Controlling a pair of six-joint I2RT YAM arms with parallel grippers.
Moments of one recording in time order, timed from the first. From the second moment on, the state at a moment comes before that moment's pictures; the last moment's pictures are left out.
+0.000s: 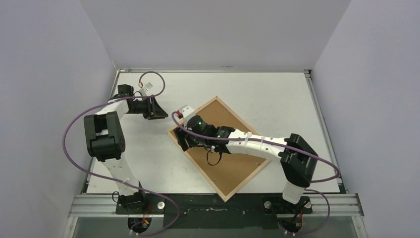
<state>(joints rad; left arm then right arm) 0.17 1.91 1.29 -0.53 0.96 -0.04 1.09 1.77 1.29 -0.19 0.13 0.25</state>
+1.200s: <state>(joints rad) 0.09 2.04 1.28 -0.59 0.91 0.12 0.92 1.94 1.16 0.22 -0.19 0.81</state>
